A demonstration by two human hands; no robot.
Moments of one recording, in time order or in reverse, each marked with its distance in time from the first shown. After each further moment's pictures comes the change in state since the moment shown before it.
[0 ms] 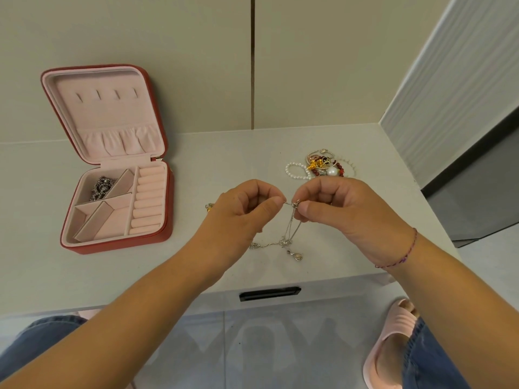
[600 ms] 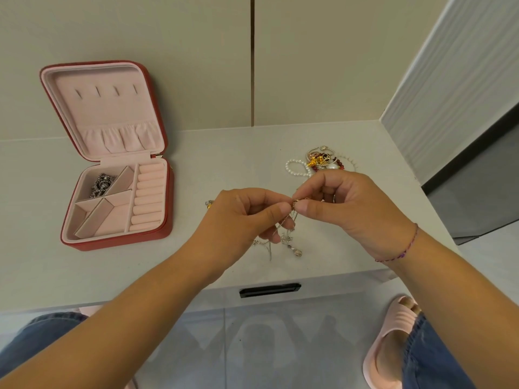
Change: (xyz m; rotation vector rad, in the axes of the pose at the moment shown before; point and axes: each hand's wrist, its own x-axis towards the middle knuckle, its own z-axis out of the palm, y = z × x) left_hand -0.002 -0.002 -0.001 -0.053 -0.070 -0.043; right_hand 0.001 0.003 -0.003 -0.061 0.010 -0.082
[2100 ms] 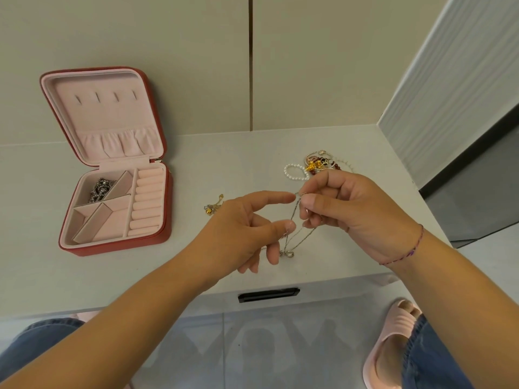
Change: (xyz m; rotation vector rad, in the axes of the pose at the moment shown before) left_hand -0.003 0.002 -0.003 0.063 -0.142 -0.096; right_hand 0.000 -0.004 -0.004 0.190 -0.006 0.115
